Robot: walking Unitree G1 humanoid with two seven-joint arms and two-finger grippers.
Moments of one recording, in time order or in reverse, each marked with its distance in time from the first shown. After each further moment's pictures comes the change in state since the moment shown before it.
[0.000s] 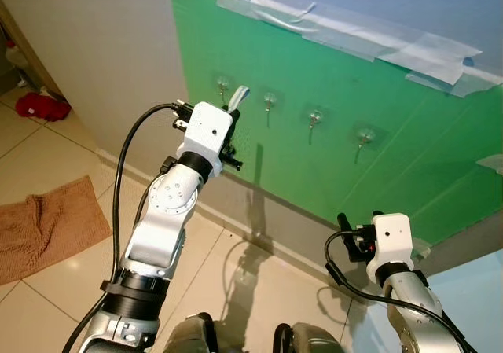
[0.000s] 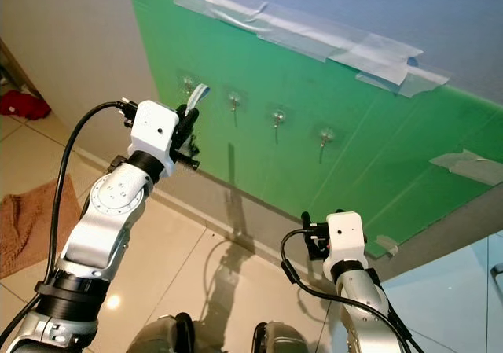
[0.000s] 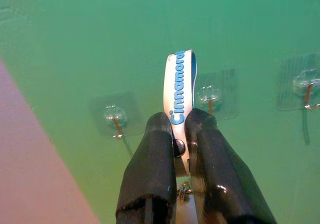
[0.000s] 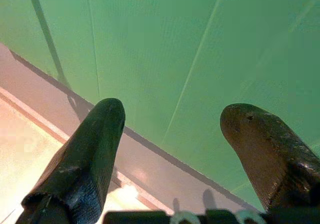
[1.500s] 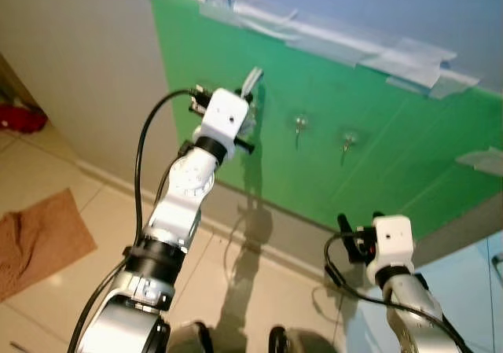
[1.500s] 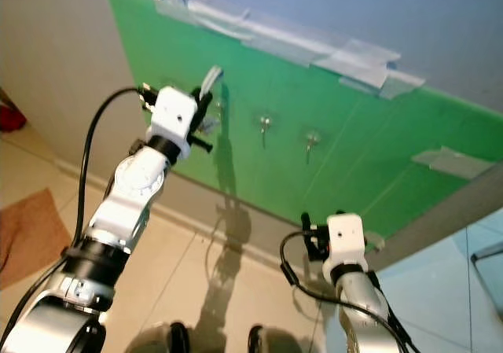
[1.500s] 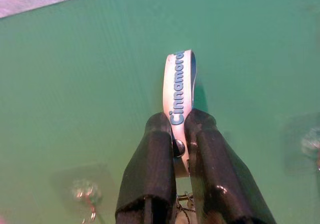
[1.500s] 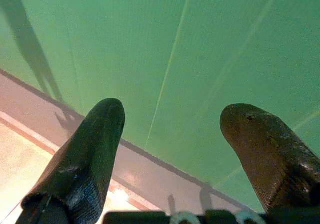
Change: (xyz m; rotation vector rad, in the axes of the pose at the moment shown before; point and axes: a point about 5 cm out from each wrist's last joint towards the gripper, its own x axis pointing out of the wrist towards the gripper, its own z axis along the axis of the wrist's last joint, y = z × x) left arm 0.032 -0.004 0.000 0.056 -0.104 0.017; right arm -0.004 0.002 -0.001 0.009 -0.004 -0.006
